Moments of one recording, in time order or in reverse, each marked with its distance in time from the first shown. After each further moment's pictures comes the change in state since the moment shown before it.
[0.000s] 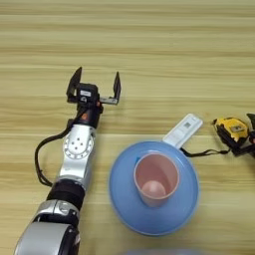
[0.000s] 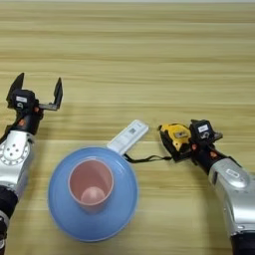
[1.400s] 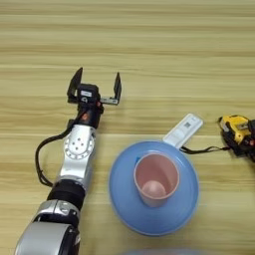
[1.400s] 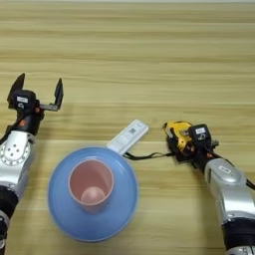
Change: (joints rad) left arm 0.000 -0.001 -0.004 0.003 0.001 0.000 0.004; right arm -0.067 0.011 -0.011 0.134 -0.059 0.040 -0.007
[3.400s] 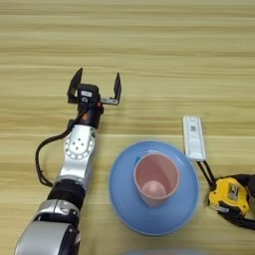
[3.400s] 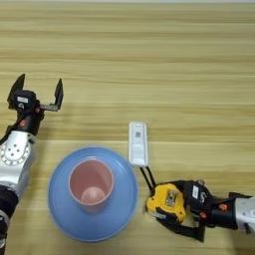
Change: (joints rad) left arm -0.005 0.001 -0.001 0.011 0.002 0.000 0.006; right arm 0.351 -0.318 0.173 -0.262 0.011 -0.280 0.712
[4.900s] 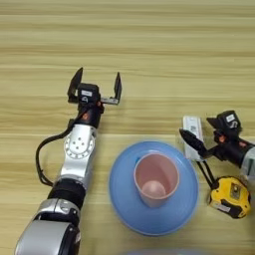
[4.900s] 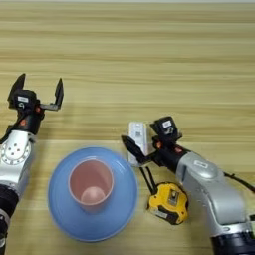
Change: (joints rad) left arm -0.004 -0.001 0.000 0.006 0.000 -0.002 0.001; right arm -0.257 0.366 0.002 -0.258 0.194 0.696 -0.760
